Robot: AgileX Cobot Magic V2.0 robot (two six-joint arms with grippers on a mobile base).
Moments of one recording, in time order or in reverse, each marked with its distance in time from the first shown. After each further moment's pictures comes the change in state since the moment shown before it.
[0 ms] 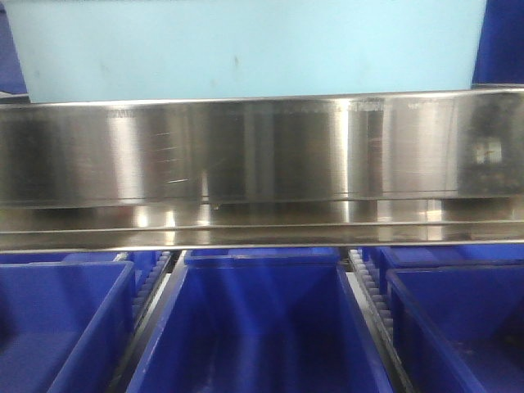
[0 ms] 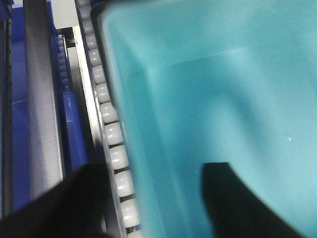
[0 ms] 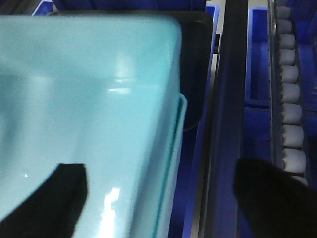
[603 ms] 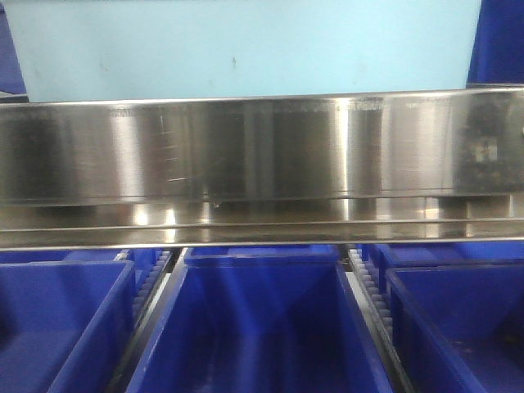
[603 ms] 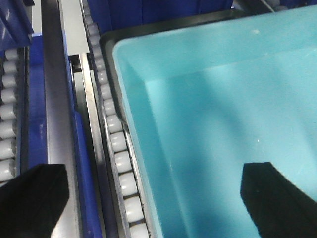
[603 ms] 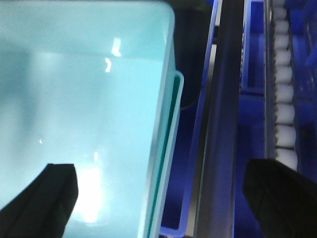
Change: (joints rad) left arm 0.000 -0.105 0.022 0.011 -0.008 -0.011; right arm 0.000 -0.060 0.019 0.000 0.078 0.000
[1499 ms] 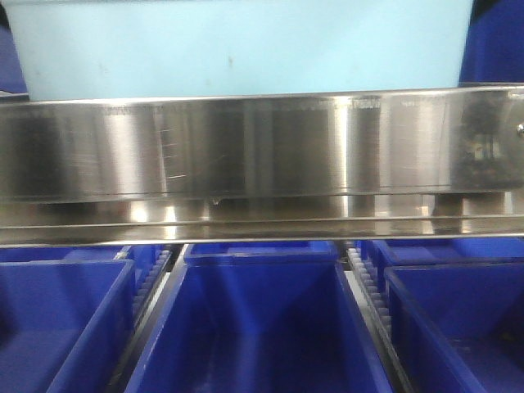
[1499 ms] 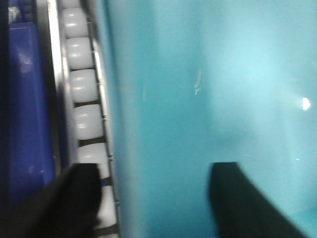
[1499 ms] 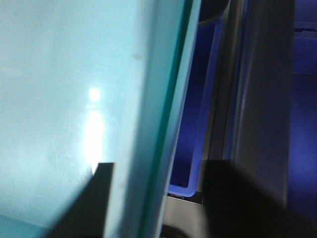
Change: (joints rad) left arm 0.000 0.000 0.506 -0.143 -0.301 -0.030; right arm 0.036 0.002 0.384 0.049 -0.222 -0.003
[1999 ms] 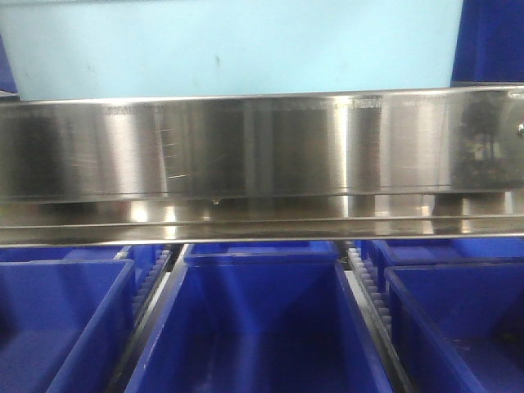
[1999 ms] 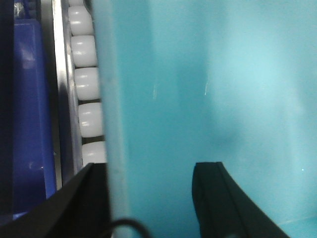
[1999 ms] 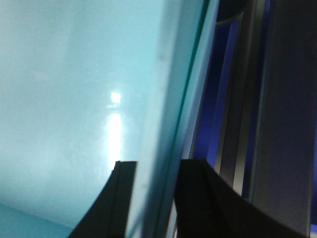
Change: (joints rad) left arm 0.000 -0.009 0.002 0.004 0.002 -0.027; right arm 0.007 -0.017 0.005 0.025 -0.004 0.005
